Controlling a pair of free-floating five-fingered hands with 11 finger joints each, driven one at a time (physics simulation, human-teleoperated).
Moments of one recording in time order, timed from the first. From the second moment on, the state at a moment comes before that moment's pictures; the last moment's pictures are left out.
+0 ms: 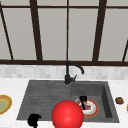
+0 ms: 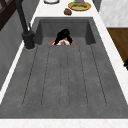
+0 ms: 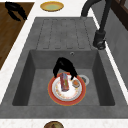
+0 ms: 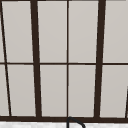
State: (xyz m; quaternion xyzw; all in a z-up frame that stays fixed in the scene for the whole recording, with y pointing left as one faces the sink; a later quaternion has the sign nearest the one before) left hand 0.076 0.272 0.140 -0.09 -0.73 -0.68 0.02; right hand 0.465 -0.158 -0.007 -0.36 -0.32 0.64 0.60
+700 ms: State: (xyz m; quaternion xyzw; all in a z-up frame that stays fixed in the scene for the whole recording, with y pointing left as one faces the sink) left hand 0.076 0.272 0.140 -0.09 -0.73 -0.68 0.02; right hand 0.447 -0.236 0.045 -0.34 -0.32 0.64 0.61
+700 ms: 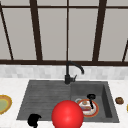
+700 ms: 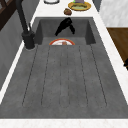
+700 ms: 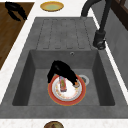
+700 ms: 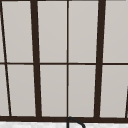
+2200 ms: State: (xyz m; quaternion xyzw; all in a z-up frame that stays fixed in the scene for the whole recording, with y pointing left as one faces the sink) left hand 0.076 0.272 0.140 -0.09 -0.73 -0.68 0.02; right hand 0.410 -0.354 0.144 -0.32 -0.36 0.64 0.60
